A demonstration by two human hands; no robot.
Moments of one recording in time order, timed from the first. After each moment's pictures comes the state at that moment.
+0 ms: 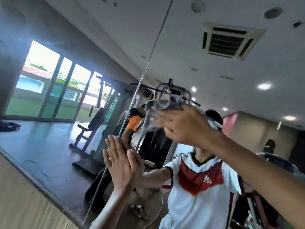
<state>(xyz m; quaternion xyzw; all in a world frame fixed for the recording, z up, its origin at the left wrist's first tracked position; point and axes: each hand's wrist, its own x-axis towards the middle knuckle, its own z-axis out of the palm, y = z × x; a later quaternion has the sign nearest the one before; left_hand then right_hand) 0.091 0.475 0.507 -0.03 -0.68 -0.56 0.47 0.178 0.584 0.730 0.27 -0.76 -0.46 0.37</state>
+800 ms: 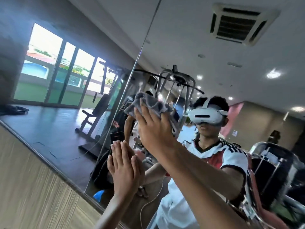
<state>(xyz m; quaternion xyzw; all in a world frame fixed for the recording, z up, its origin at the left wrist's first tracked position) 0.139 0.510 0.437 -0.07 -0.73 -0.51 0.45 0.170 0.550 0.610 0.10 -0.78 -0.39 0.48</state>
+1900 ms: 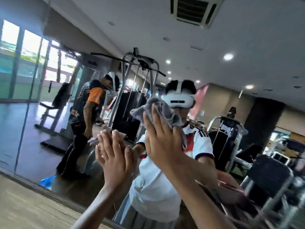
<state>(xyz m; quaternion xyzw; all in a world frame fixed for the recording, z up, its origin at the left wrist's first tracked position) 0.292 0.667 0.470 -0.15 -0.72 -0.49 0.46 0.375 0.757 0.594 0.03 -0.79 -0.31 0.53</state>
